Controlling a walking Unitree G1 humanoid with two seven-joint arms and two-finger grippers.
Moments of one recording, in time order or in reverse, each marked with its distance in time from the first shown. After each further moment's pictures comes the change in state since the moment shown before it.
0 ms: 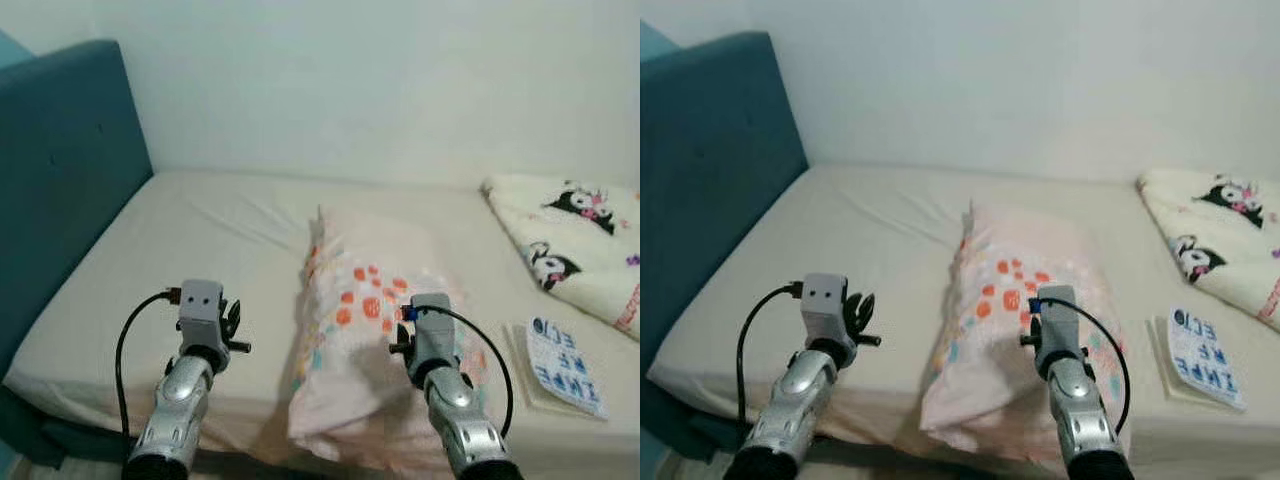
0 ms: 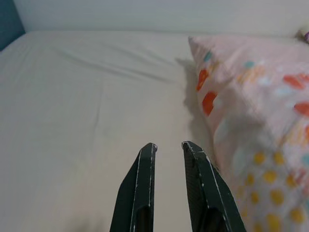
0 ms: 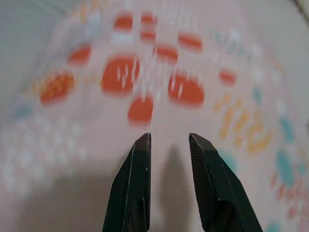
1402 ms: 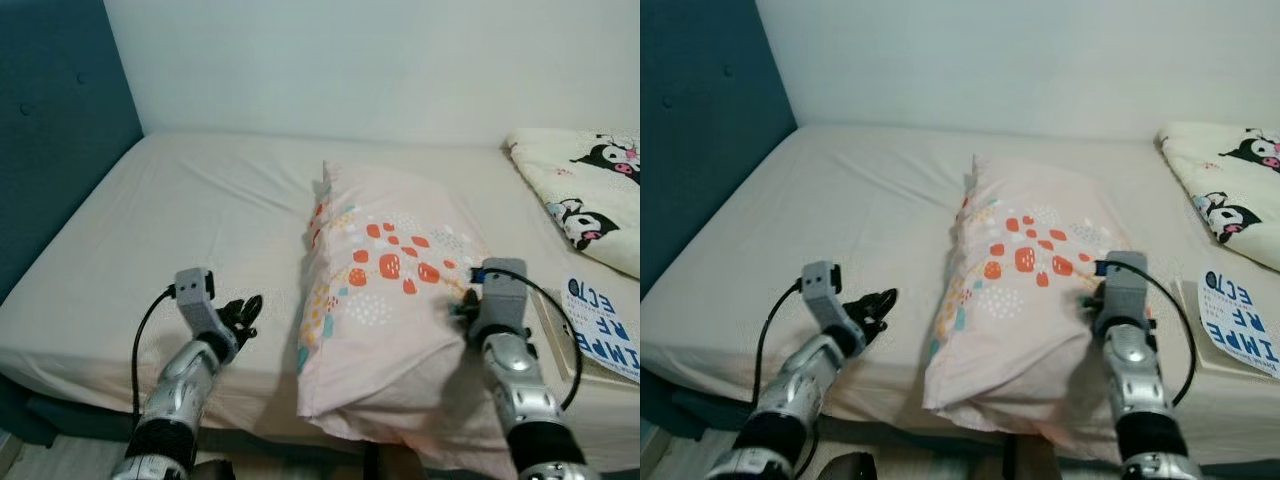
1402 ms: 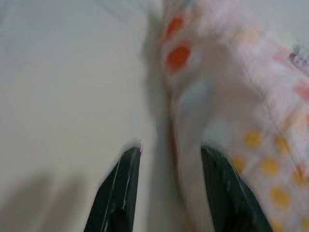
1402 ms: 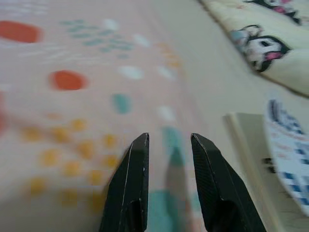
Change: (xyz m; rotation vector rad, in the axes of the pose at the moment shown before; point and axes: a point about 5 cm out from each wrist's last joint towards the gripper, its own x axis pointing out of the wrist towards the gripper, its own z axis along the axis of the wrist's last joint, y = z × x) left arm 0.028 -0.011 0.003 -0.416 0.124 -0.203; right arm 0.009 -0.094 0.051 -0.016 -0.106 -0.333
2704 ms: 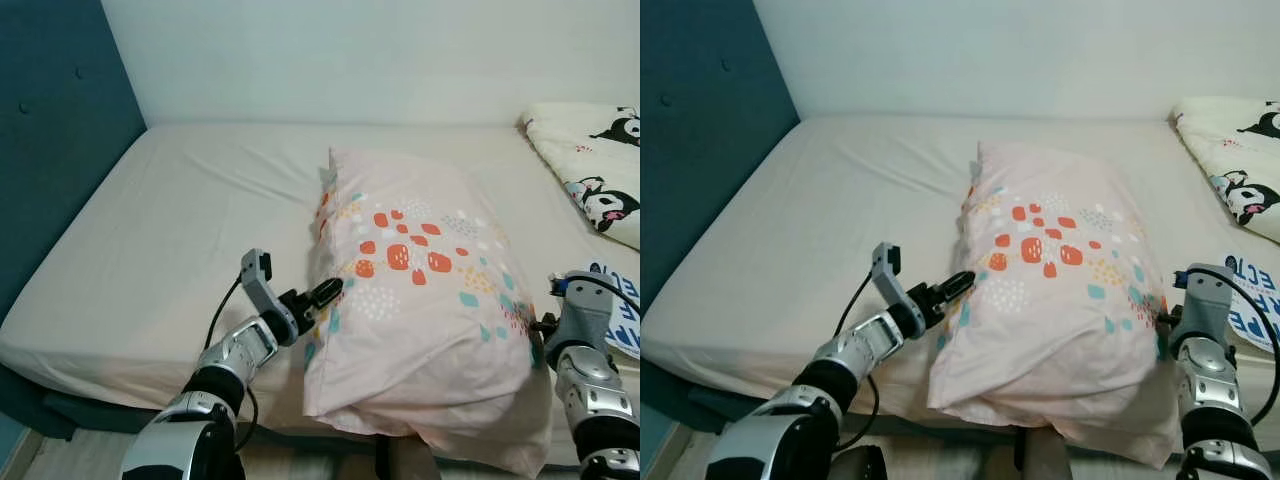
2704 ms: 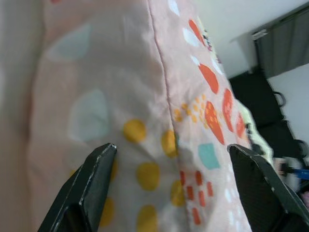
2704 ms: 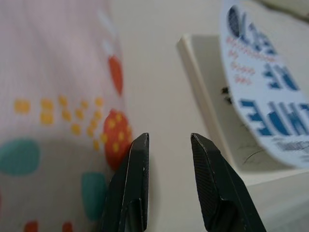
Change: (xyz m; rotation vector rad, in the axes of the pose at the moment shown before) left arm 0.038 -0.078 -0.013 -0.443 0.172 -0.350; right arm 0.007 -0.071 -0.030 0.043 0.198 -0.118
